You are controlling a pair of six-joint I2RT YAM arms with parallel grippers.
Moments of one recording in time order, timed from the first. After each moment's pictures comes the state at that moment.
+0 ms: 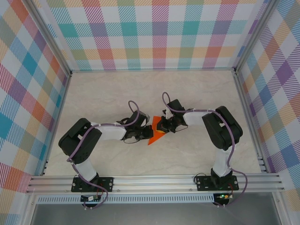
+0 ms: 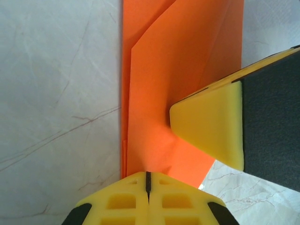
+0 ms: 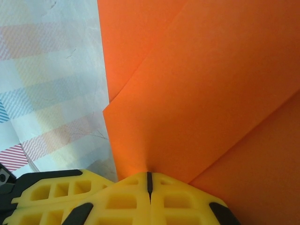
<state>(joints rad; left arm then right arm) -0.70 1.72 0.80 -0.04 0.29 -0.76 0.55 1.90 0.99 -0.19 -0.63 0.75</state>
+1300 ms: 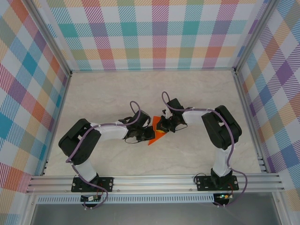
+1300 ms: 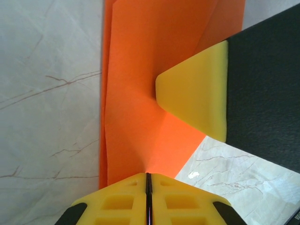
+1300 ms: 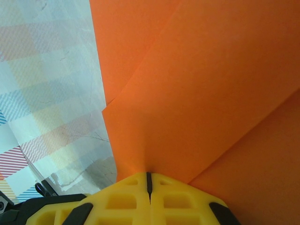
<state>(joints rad) -0.74 1.72 0.86 -0.15 0.30 -0.82 0.55 1.92 1.02 -0.25 -0.63 0.76</state>
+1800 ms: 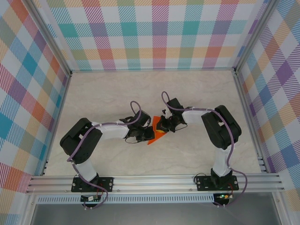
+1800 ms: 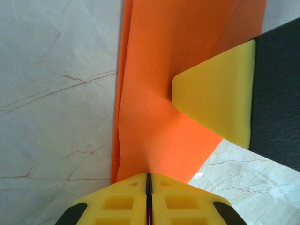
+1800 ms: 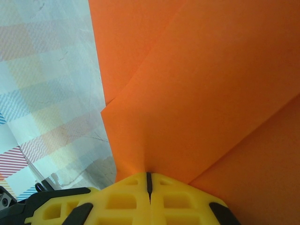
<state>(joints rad) -0.74 1.74 0.88 -0.20 0.28 -0.82 0.55 1.92 1.04 -0.27 -0.63 0.76</state>
